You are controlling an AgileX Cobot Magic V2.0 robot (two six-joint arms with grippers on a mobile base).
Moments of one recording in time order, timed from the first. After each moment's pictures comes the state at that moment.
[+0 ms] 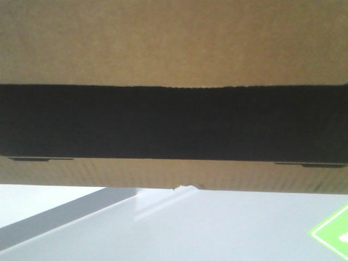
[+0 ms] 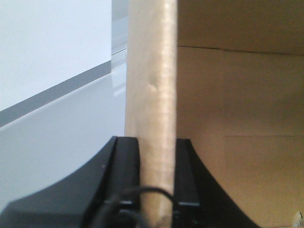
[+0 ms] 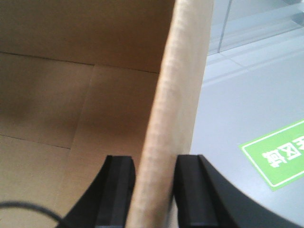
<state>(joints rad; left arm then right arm) -0.62 0.73 -1.12 0.30 1.01 -0.51 0.04 0.58 -0.99 0.18 0.90 -0.08</state>
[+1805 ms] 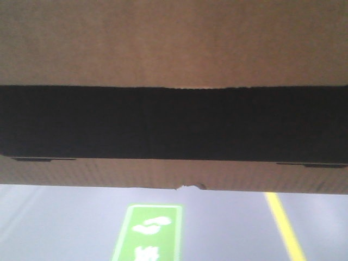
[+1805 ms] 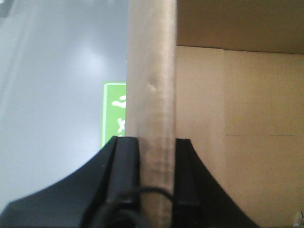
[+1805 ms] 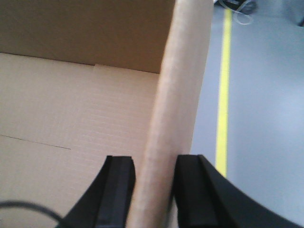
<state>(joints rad) -0.62 0.74 -1.12 0.30 1.01 -0.51 0.04 0.58 -0.99 0.17 0.90 -0.08</state>
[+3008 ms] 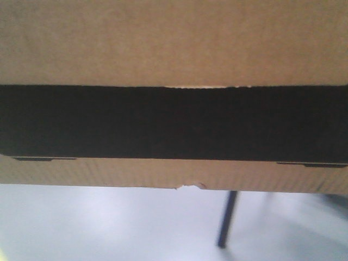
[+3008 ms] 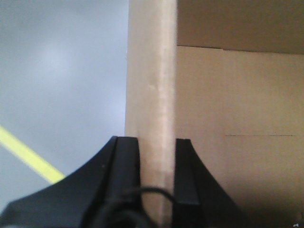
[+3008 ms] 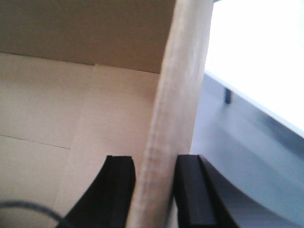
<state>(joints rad) -0.62 0.74 -1.12 0.30 1.01 -0.51 0.04 0.58 -0.99 0.17 0.90 -0.08</state>
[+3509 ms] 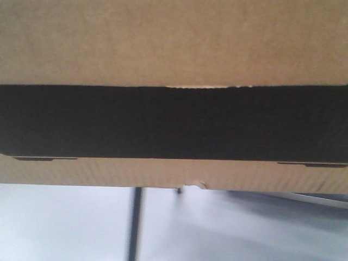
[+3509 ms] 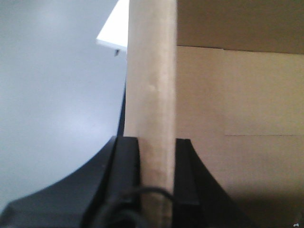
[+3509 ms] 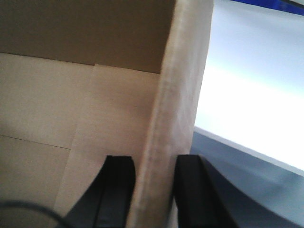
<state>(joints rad) -0.62 0.74 -1.12 0.30 1.01 -0.51 0.04 0.58 -0.99 0.17 0.90 -0.08</state>
